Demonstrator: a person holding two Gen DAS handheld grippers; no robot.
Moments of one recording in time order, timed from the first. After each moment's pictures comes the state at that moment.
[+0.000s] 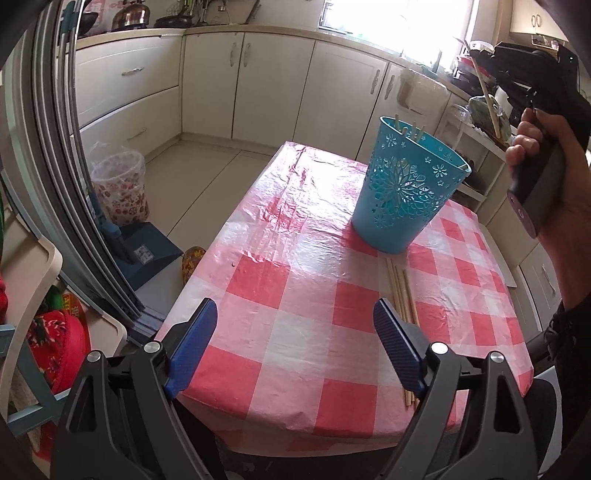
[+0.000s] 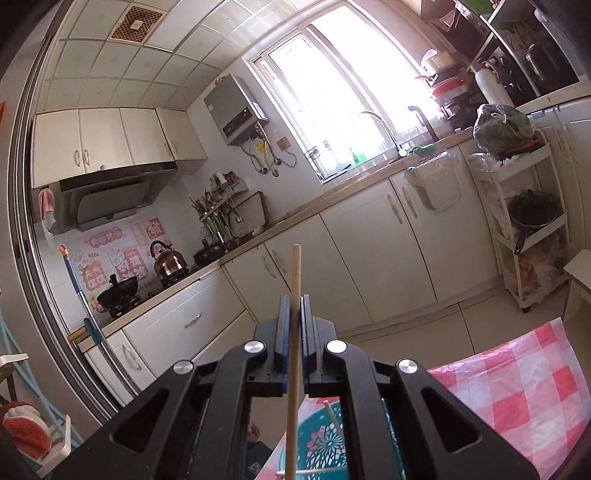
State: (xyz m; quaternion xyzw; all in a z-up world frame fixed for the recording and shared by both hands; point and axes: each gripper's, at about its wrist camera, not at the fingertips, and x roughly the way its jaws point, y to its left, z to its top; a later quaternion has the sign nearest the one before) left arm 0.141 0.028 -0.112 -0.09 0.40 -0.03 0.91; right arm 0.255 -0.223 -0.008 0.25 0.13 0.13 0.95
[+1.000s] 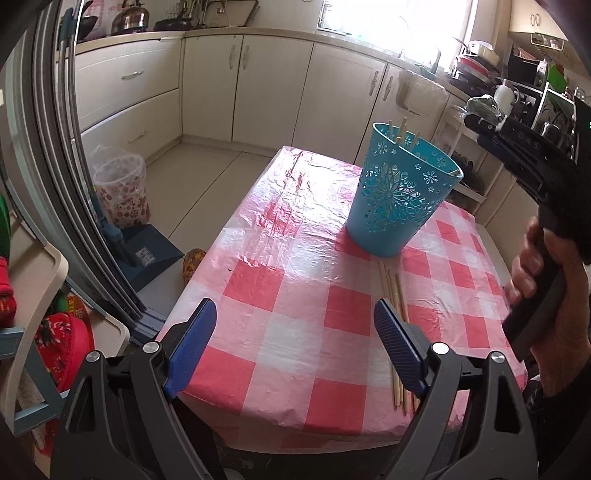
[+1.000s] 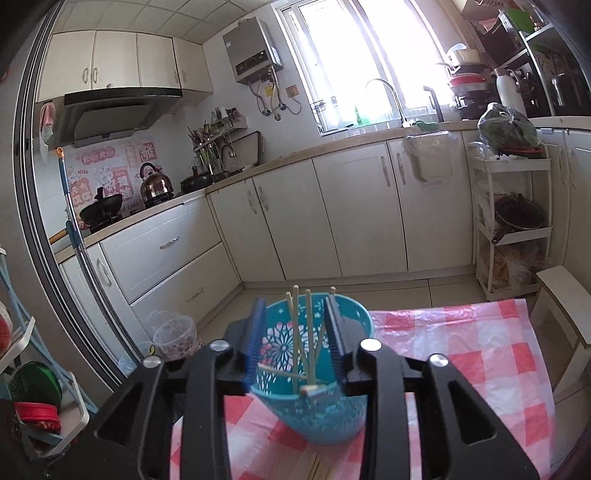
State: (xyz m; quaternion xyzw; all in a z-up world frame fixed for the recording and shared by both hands) left arm 0.132 0.019 -0.094 -0.08 0.39 -0.03 0.92; right arm 0.189 -0.212 -0.053 0.13 0.22 0.12 0.96
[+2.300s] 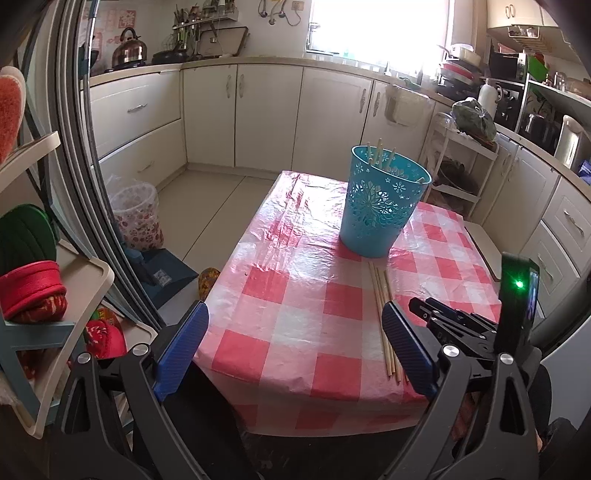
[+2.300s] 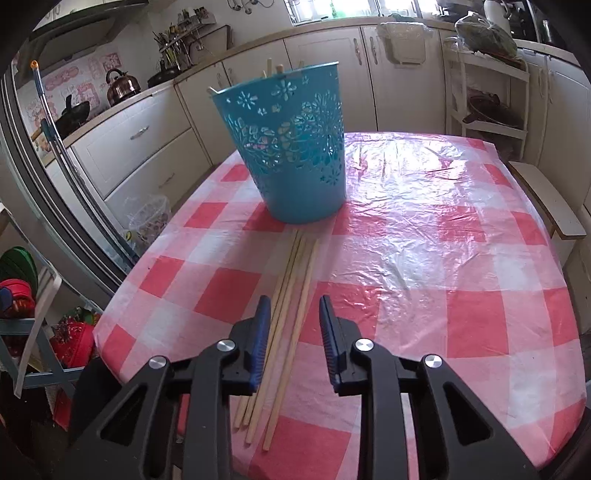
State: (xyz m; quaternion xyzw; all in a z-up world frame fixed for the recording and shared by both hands) left arm 0.077 0.020 -0.060 -0.05 0.36 -0.03 0.93; right arm 0.106 -0.183 -0.171 0.10 0.43 0.08 0.89
